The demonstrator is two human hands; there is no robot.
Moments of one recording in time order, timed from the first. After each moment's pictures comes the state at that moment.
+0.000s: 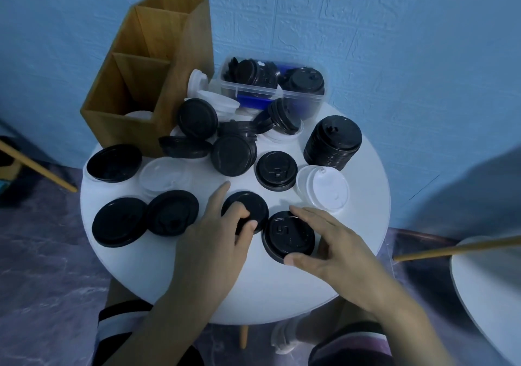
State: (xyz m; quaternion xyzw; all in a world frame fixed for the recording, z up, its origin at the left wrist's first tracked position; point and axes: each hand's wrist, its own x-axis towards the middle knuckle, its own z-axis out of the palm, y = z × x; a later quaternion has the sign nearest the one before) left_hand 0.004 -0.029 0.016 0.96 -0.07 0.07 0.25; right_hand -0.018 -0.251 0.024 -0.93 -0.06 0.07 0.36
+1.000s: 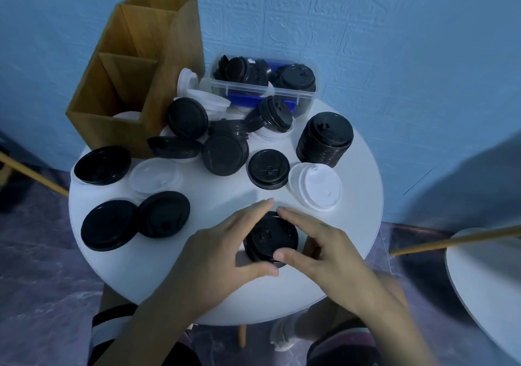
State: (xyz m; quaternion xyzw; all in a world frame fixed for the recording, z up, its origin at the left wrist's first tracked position) left_hand -0.003 -0.024 0.023 0.91 -0.25 -0.04 0.32; right_hand -0.023 -0.245 0.014 -0.89 -0.07 0.05 0.45
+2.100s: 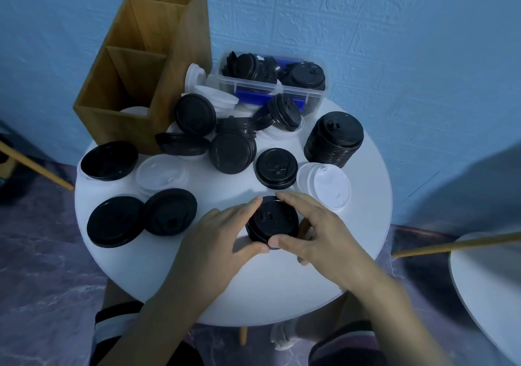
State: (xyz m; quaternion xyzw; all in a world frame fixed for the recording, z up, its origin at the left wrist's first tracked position) left_hand 0.010 -0.018 0.001 0.93 -0.19 0.07 0.30; right_hand 0.006 -0.232 0.022 -0.87 -0.07 0.09 0.47
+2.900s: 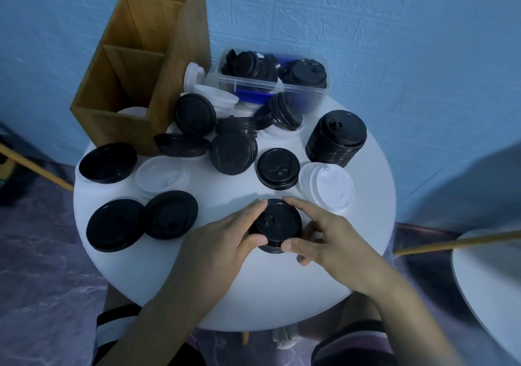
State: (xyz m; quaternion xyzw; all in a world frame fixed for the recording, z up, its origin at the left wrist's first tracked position) left_hand 0.013 -0.017 -0.002 0.93 -0.20 0.05 0.32; right_hand 0.004 -0.240 0.029 -0.86 -0.04 0.16 0.49
